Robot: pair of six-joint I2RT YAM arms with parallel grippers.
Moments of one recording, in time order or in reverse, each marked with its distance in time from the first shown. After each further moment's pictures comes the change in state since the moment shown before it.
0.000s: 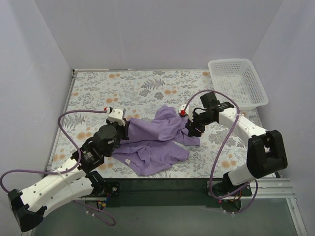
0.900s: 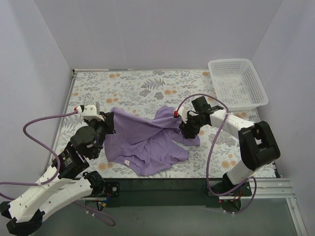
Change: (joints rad) left arm 0.004 -0.129 0.182 -0.135 -0.214 -0.101; right arm 0.089 0.119 -0.042 0.207 0.178 0.248
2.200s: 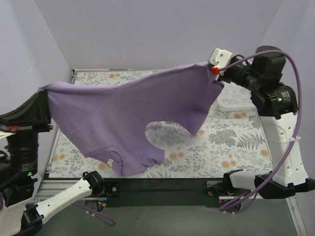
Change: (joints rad) left arm 0.000 -0.097 0.454 0.250 0.115 0.328; right arm -0.126 -0.328 0.839 -0.270 0.028 -0.222
